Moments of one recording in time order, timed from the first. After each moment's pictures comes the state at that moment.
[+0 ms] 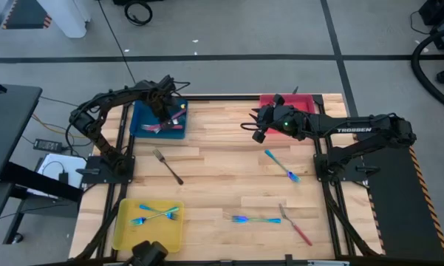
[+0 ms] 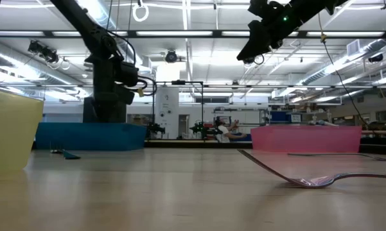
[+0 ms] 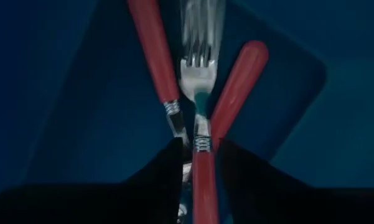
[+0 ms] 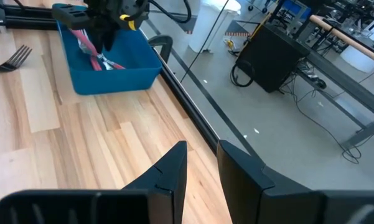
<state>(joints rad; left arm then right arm) 0.89 1.66 1.05 -0.84 0.04 0.44 -0.17 1.17 0.87 -0.14 0.50 -0.12</state>
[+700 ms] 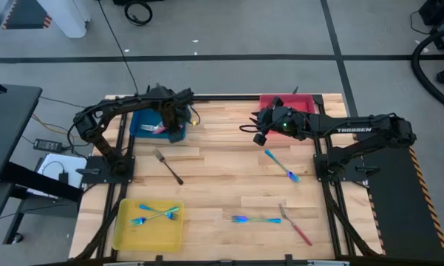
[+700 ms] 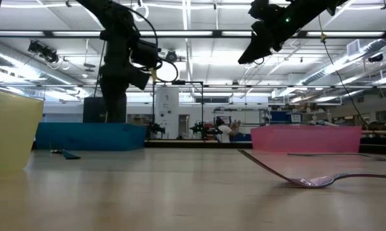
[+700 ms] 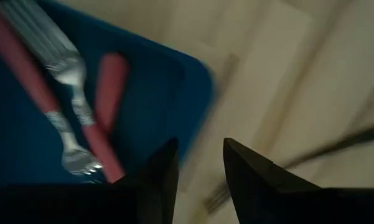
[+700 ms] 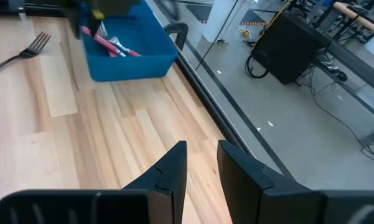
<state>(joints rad) 0.58 1.66 1.21 -1.10 0.04 0.25 -0.17 1.17 0.87 -0.20 0.44 -0.10</state>
